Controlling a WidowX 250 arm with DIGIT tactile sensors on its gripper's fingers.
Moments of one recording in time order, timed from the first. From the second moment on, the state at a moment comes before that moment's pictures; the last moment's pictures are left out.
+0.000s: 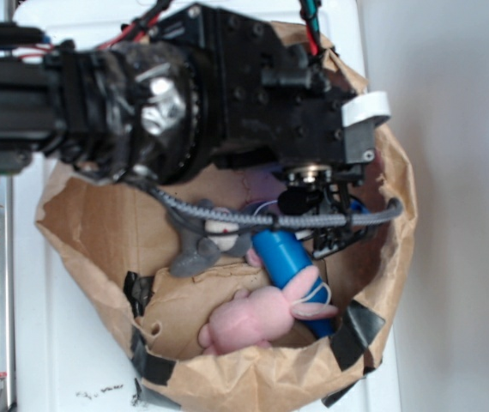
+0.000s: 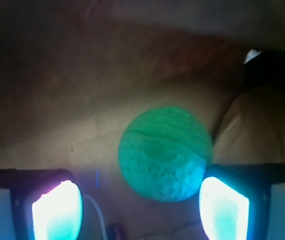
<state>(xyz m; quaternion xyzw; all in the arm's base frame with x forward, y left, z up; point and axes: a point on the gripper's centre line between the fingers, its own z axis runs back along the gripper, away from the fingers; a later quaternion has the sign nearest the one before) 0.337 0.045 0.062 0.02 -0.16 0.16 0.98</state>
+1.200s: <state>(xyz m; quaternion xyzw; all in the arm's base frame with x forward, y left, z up) 0.371 0.047 0.042 0.05 -0.17 0.21 0.96</state>
